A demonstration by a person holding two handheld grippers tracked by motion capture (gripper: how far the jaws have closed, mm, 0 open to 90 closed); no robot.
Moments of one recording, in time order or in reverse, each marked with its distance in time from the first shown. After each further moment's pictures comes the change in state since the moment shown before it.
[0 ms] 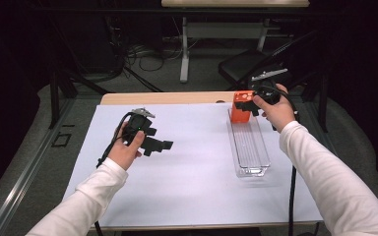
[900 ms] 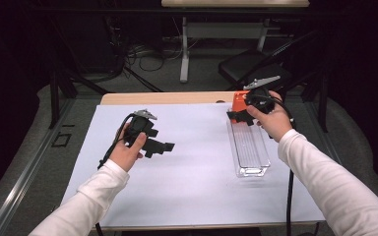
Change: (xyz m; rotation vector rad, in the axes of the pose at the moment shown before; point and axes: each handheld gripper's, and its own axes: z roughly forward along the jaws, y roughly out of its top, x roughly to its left) left arm -0.004 -0.002 0.002 0.008 -0.007 0.016; right arm 0.037 -0.009 -0.011 0.012 0.074 -0.079
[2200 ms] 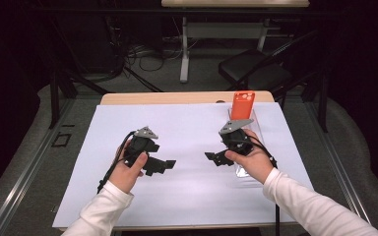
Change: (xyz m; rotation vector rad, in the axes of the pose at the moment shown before) left arm -0.029 -0.039 0.004 0.001 0.005 0.020; right arm 0.101 -0.063 0.018 0.017 0.128 -0.130
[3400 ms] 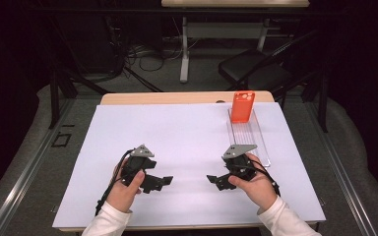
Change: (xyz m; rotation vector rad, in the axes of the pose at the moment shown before) left arm -0.008 -0.046 0.009 -0.013 -0.014 -0.050; right arm 0.031 -0.052 -0.002 0.003 0.041 0.029
